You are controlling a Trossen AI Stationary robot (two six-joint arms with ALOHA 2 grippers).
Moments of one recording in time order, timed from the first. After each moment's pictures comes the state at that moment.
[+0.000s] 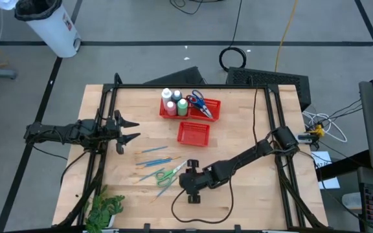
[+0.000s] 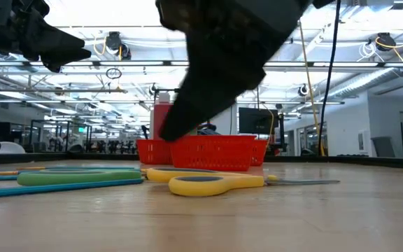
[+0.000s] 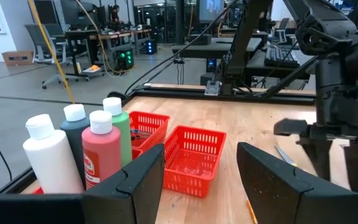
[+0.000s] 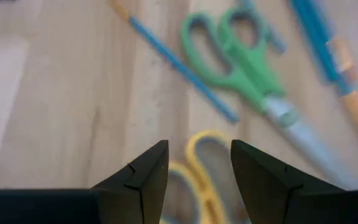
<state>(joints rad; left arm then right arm) -0.10 0.15 0.20 -0.10 -0.26 0.00 0.41 2.06 1.43 -0.25 0.24 0.30</state>
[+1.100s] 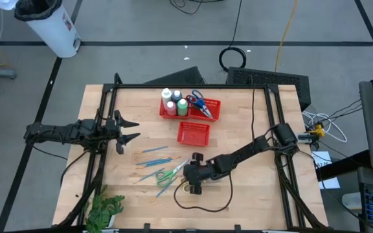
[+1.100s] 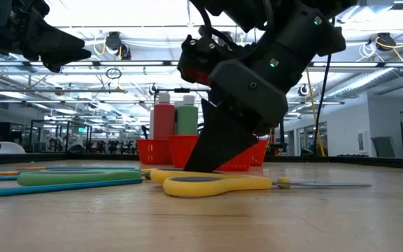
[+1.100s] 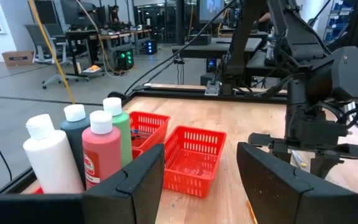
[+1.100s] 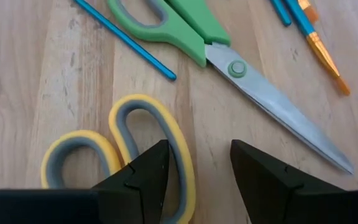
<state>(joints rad) -0.09 0.15 0.20 -0.10 -0.26 0.00 0.34 2.05 1.23 -0.14 0.23 0.35</state>
